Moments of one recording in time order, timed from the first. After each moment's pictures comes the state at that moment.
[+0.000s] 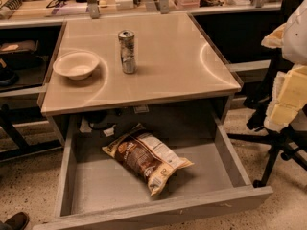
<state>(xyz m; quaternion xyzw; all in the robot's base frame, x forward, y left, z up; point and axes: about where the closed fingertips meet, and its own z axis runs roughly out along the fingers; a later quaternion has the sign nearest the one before) 0.438 -0.217 0.976 -0.60 0.78 -0.03 0.16</state>
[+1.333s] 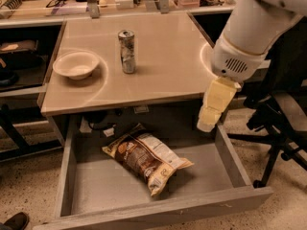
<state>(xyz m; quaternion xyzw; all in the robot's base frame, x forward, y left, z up) 0.477 -0.138 0.908 -0.57 0.82 0.03 0.11</state>
